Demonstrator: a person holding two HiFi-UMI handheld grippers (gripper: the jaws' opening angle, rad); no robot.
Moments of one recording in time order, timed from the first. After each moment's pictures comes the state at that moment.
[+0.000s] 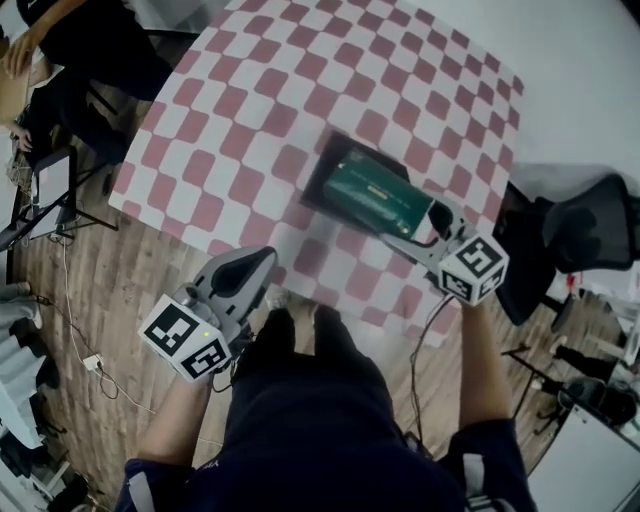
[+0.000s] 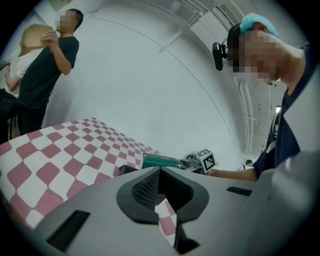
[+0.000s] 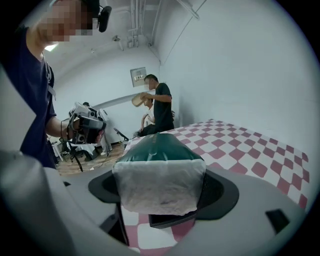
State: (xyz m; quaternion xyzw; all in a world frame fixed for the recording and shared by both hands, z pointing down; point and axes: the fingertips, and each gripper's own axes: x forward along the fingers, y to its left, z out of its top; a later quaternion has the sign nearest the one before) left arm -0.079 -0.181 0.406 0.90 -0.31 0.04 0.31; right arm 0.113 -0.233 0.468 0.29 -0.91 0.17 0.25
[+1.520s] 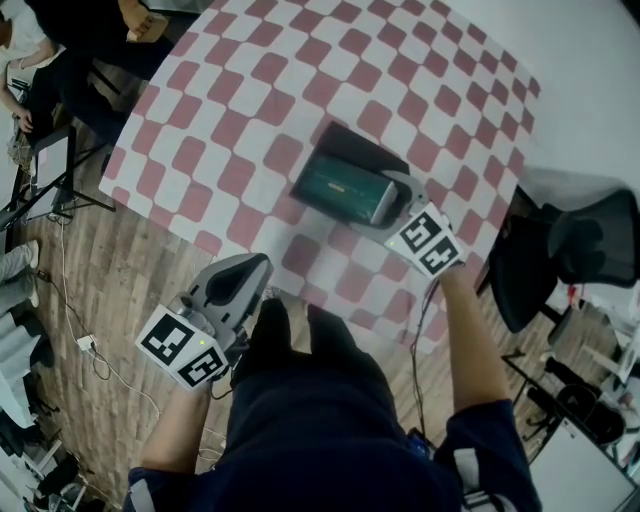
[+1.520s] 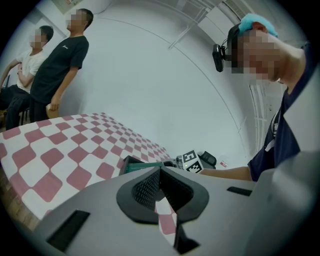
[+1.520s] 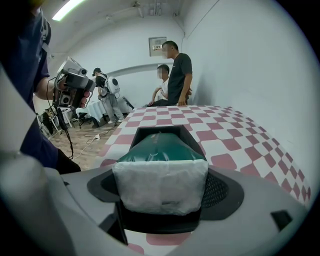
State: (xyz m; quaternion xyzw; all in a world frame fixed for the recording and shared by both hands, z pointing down) left arm -0.065 -0.173 0.437 0.87 -0.36 0.05 0.34; right arm 0.087 -0.254 0.571 0.20 -0.88 0.11 0.40
